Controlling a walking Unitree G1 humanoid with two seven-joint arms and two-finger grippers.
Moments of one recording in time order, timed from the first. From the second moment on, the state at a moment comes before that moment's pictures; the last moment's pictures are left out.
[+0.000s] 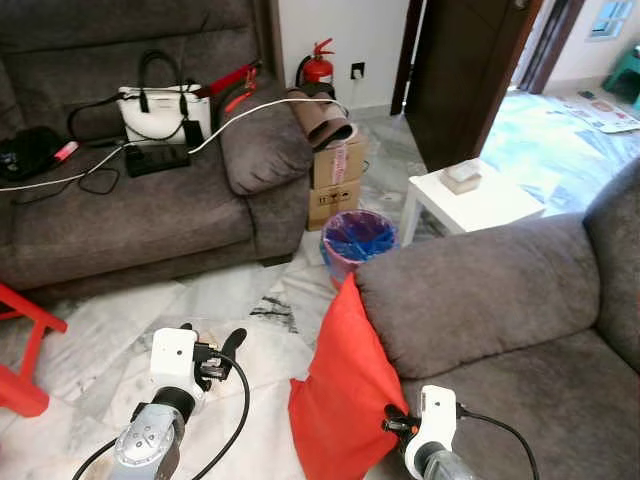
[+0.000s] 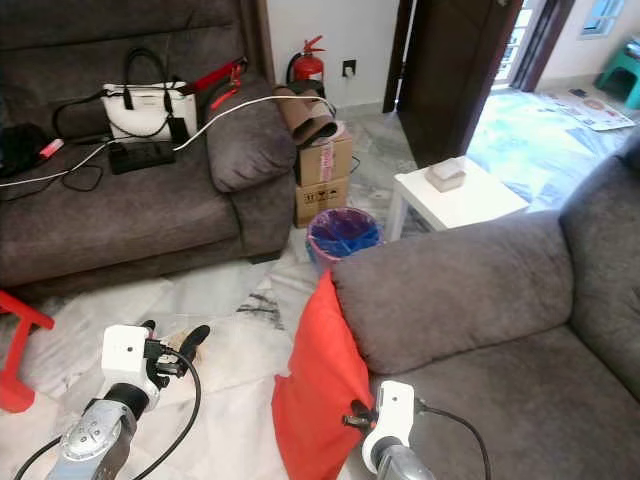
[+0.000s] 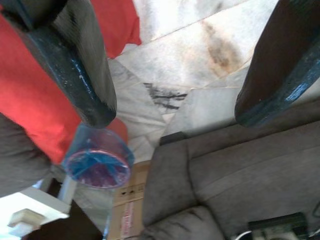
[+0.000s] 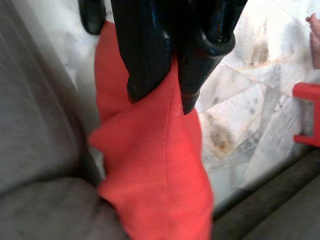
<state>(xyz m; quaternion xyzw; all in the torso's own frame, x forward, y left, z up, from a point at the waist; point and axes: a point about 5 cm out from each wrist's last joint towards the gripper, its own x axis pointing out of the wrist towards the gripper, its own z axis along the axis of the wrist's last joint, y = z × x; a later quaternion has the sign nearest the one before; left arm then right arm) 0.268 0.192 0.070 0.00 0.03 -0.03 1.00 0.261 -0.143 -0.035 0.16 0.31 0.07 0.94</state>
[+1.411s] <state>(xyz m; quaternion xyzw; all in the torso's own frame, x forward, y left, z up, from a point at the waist) 0.266 0.190 0.068 0.00 0.03 -0.03 1.00 0.265 -0.143 -0.031 0.16 0.30 0.07 0.94</state>
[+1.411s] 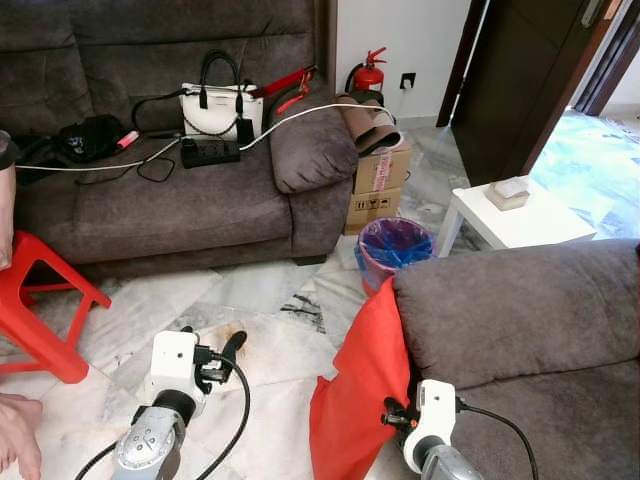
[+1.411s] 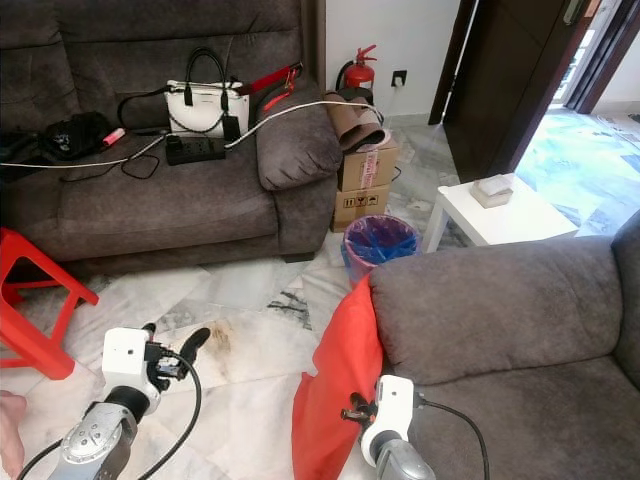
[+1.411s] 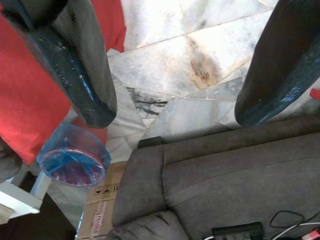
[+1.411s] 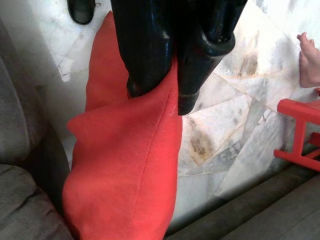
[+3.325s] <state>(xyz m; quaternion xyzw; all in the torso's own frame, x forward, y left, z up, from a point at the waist) 0.265 0.187 0.066 0.00 0.03 -0.03 1.00 0.266 -0.146 -0.031 0.15 0.30 0.07 0.94</state>
